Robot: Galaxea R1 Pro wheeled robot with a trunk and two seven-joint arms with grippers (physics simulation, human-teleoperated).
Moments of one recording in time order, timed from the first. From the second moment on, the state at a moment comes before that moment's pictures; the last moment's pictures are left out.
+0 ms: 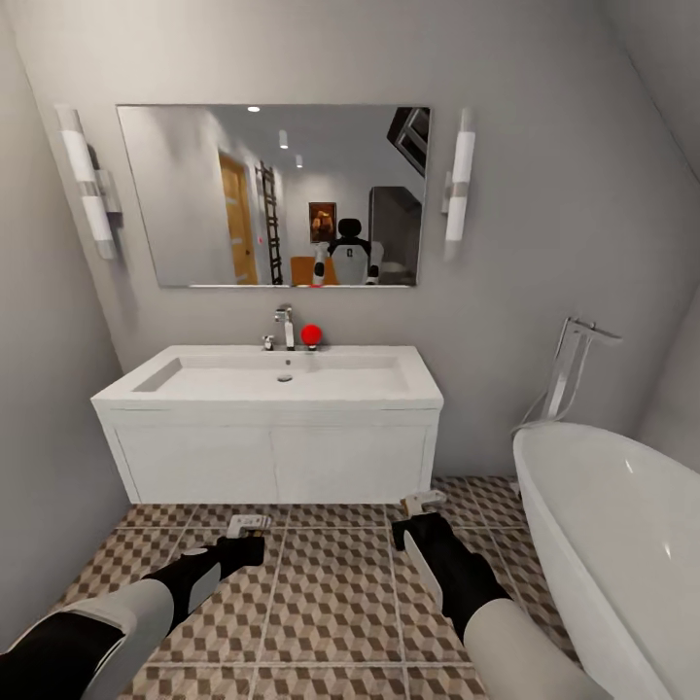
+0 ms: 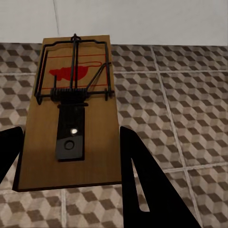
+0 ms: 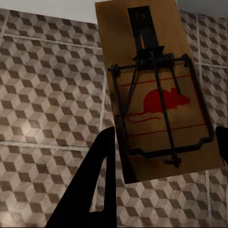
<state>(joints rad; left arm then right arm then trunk) -0.84 0.04 -0.27 -0.01 0.30 -0.04 -0.23 -0.66 0.17 0.19 -0.68 -0.03 0.63 -0.27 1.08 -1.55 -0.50</state>
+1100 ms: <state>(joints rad) -0.84 0.02 -0.27 -0.01 0.30 -0.03 -0.24 -0.66 0.17 0.18 -0.64 -0.09 0.59 -0.26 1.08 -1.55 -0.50</state>
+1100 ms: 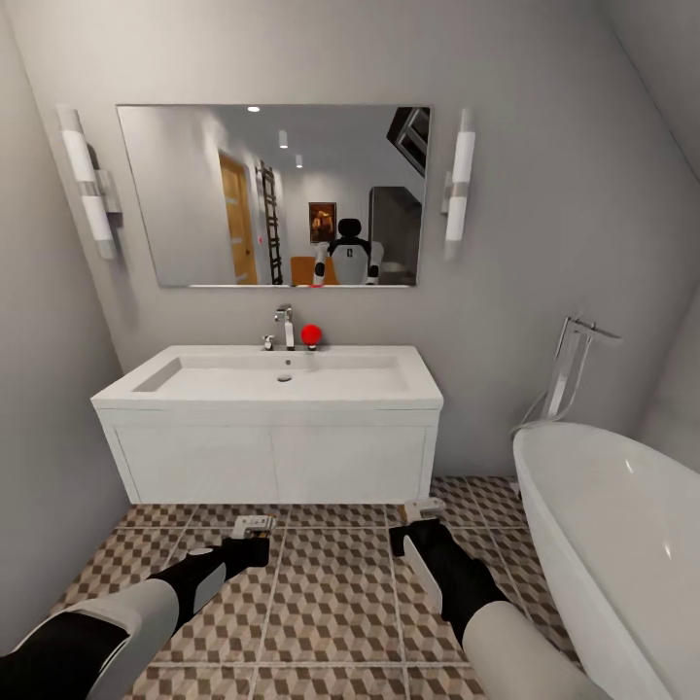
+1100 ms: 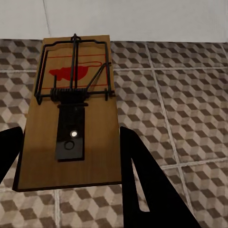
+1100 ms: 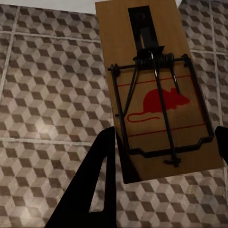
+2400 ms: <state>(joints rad) -0.84 0.01 -0.27 -0.02 0.30 0.12 -0.22 -0.66 0.17 0.18 -0.27 -0.13 0.04 -0.27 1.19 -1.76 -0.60</state>
